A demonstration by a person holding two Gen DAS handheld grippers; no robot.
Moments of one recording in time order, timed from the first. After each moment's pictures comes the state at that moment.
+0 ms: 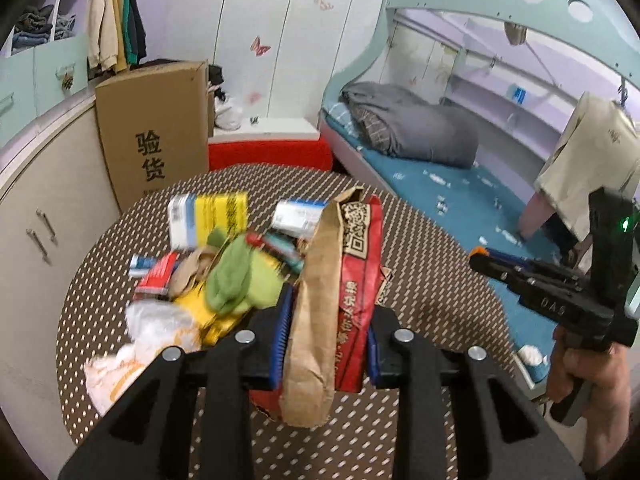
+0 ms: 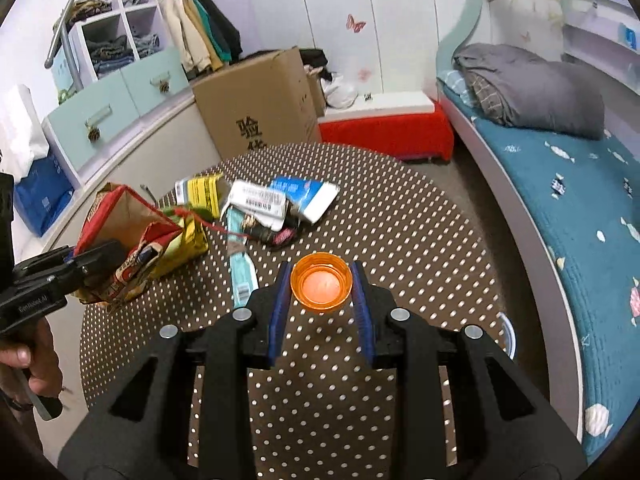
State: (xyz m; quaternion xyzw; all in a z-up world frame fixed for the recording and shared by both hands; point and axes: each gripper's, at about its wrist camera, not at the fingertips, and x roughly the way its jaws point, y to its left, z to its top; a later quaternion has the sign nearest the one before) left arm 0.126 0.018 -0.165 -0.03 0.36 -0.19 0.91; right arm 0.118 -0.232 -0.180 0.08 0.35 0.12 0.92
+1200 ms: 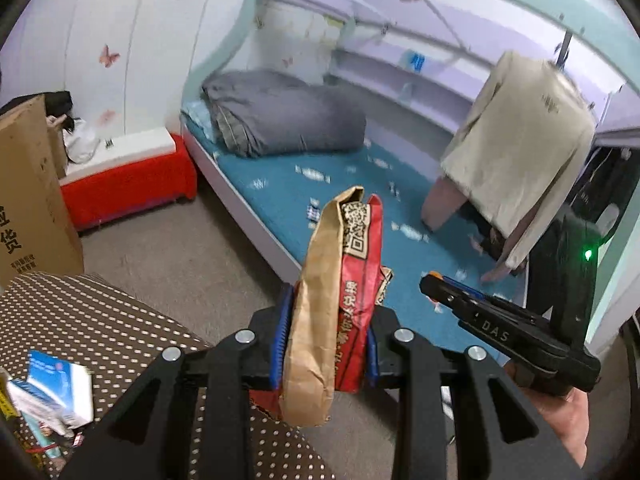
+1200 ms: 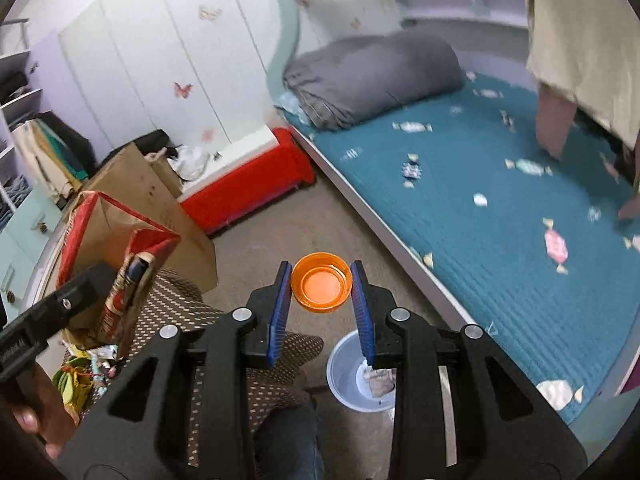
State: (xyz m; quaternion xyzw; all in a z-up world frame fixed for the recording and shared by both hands) left arm 0.239 -0.303 -0.145 0.01 0.38 -0.37 0.85; right arm 0.153 -0.494 -0.178 0.22 0.33 -0.11 0.91
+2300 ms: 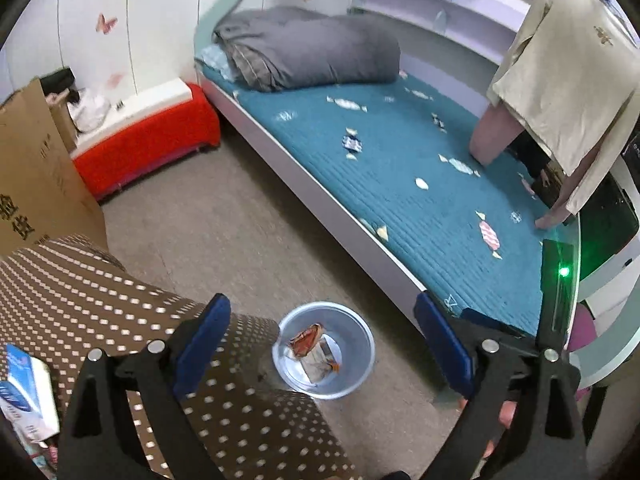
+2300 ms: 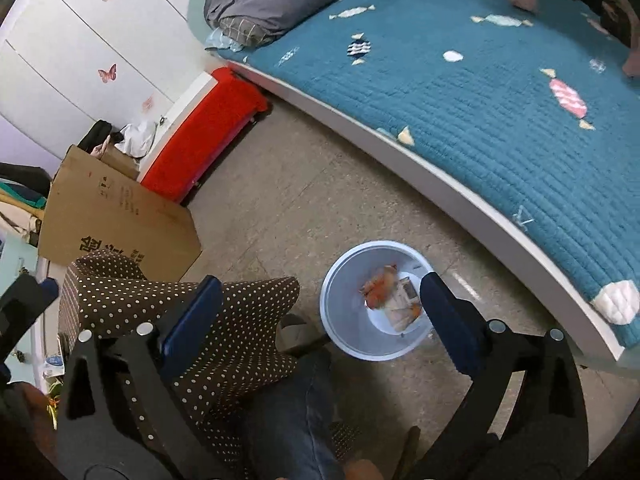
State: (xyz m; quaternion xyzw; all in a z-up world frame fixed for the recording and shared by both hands) left arm 0.273 -0.337 -0.232 0.09 0.45 -0.31 0.83; right arm 0.168 -0.531 -0.330 0.35 0.43 -0.15 0.82
